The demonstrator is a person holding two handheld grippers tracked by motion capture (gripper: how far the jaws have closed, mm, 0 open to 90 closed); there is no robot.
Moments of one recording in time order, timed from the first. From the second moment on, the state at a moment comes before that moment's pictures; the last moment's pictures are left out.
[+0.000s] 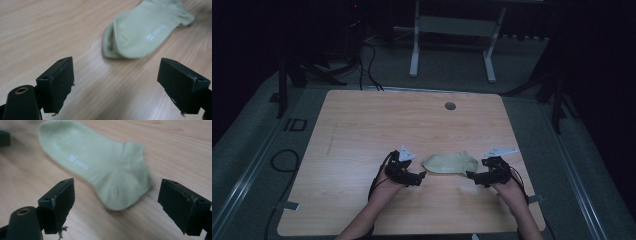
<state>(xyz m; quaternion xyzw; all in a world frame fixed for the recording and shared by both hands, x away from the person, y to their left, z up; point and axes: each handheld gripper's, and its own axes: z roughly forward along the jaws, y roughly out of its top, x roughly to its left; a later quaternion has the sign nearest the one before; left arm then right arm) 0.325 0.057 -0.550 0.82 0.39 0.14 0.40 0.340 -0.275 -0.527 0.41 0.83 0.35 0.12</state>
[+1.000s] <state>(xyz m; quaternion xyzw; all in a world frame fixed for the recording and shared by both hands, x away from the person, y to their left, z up) 0.270 0.117 -0.571 0.81 0.42 0.14 0.38 0.271 -0.297 -0.558 0.39 0.83 0.38 0.13</state>
